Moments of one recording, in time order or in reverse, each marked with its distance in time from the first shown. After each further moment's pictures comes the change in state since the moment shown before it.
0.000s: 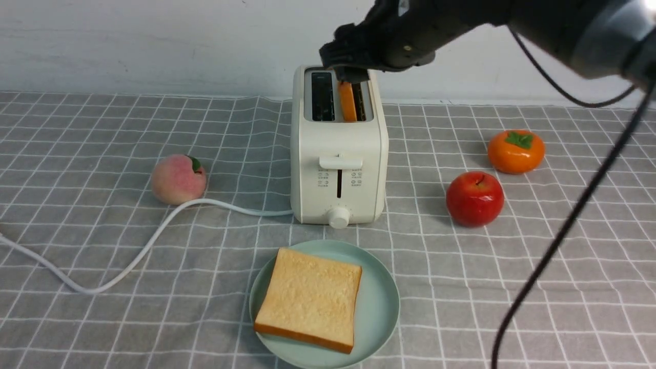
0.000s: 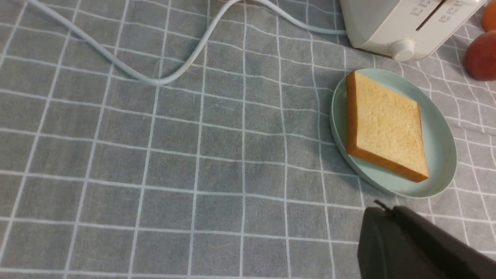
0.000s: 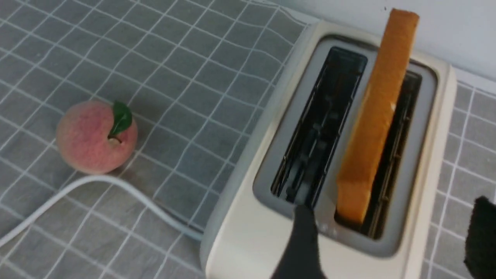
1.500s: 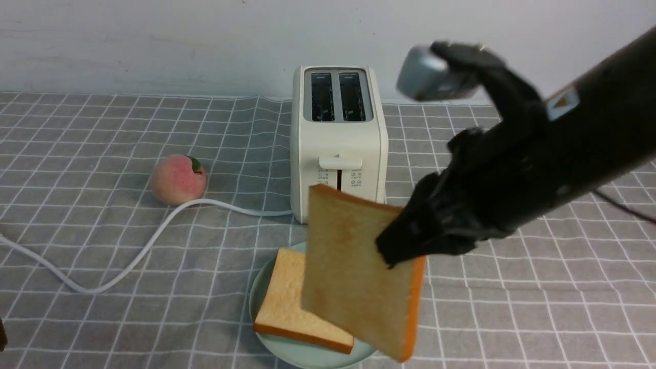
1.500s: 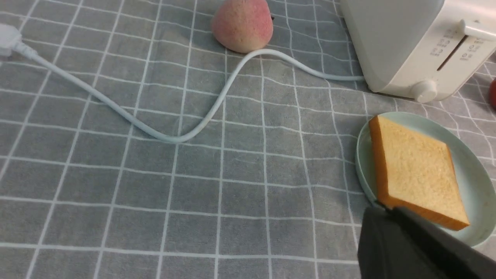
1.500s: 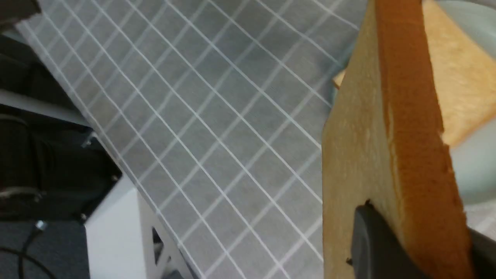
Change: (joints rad) right arm 0.000 -0.600 0.822 0.755 0.166 -0.498; left arm 0.000 -0.014 0.154 0.112 -0.262 -0.019
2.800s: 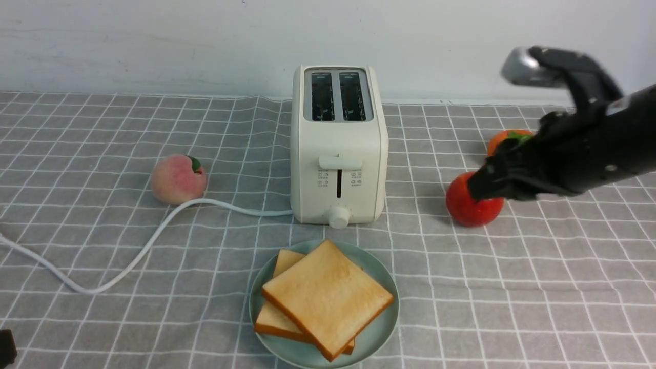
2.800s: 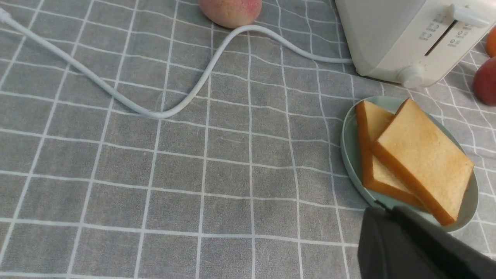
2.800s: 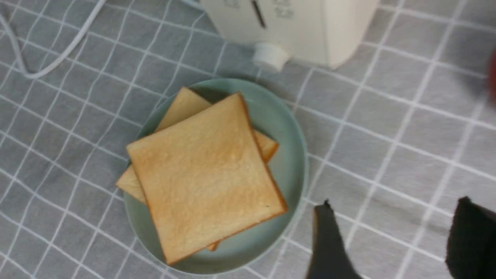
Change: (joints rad) right arm -0.319 -0.053 0.086 -0.176 -0.179 0.067; left arm 0.000 0.000 0.000 -0.049 0.025 0.000
